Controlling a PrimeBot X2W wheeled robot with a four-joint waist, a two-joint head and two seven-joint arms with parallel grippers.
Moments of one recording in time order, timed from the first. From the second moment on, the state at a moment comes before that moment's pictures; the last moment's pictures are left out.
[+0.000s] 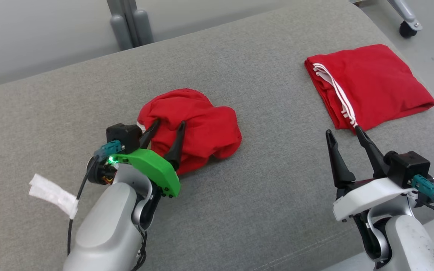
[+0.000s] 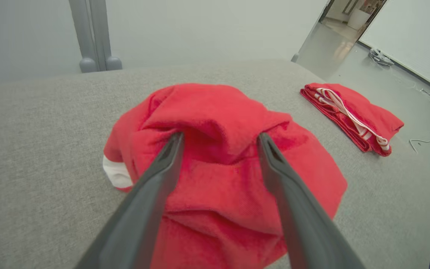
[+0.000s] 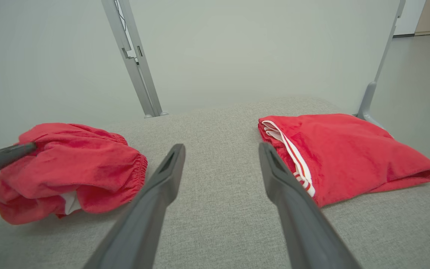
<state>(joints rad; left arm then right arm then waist) -0.56 0.09 -0.47 0.65 -0.57 -0.10 -0.09 -0.15 -0.11 0.08 0.08 0.24 0.13 -0.08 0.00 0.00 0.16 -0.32</state>
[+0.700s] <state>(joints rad) -0.14 0.18 -0.16 0.25 -0.52 -0.06 -0.26 -0.07 -0.12 0.03 0.09 0.24 0.13 -0.05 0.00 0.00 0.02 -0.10</state>
